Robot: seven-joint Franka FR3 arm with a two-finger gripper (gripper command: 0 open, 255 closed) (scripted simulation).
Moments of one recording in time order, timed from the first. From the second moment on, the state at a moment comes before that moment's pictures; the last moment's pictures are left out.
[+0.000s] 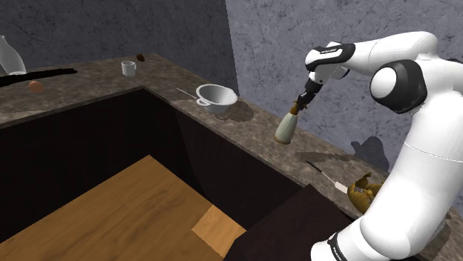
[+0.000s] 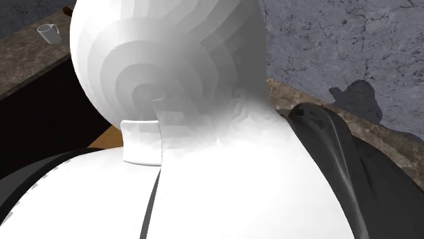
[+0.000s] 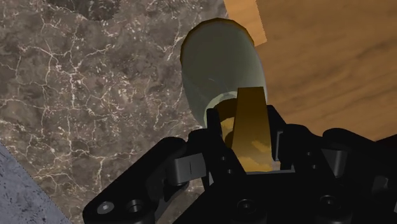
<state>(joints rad) -0.20 0.35 -0.48 -1.68 0.24 1.99 -0.77</state>
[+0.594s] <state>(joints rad) -0.20 0.33 -0.49 -1.59 0.22 1.88 -0.75</state>
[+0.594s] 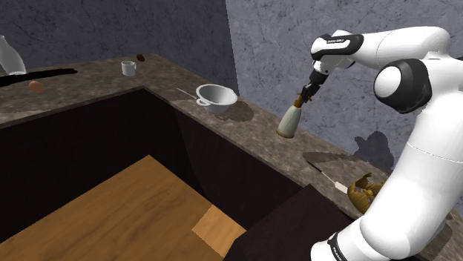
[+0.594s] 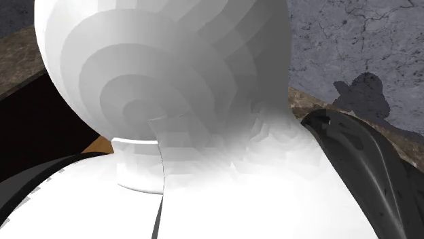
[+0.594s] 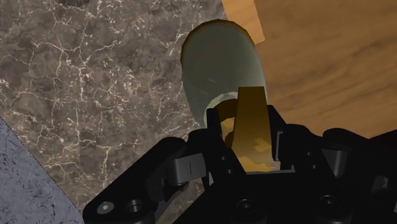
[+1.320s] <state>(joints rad) -0.21 0.32 -0.49 -1.45 0.21 1.73 -0.74</state>
